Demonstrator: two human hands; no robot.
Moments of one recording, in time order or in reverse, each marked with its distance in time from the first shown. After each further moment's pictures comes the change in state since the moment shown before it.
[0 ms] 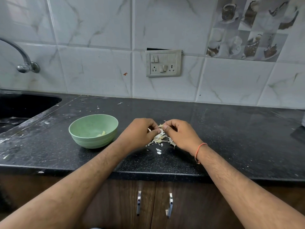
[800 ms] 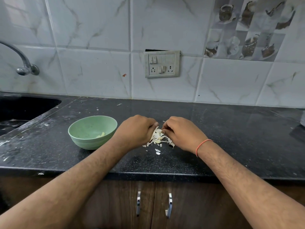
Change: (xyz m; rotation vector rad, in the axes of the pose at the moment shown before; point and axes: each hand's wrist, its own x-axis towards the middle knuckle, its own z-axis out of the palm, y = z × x) left_hand -0.002 0.009 -0.016 0.386 0.058 0.151; right_hand -0.002 -0.022 -0.024 -0.654 -0.122 -0.346
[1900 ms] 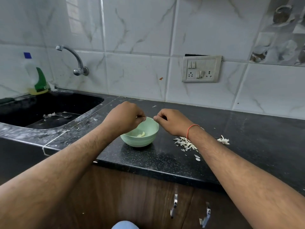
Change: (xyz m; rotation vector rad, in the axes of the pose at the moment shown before) left_hand -0.052 -0.118 -0.103 0.176 -0.017 -0.252; right_hand 0.114 -0.119 0.024 0.368 -0.115 0.007
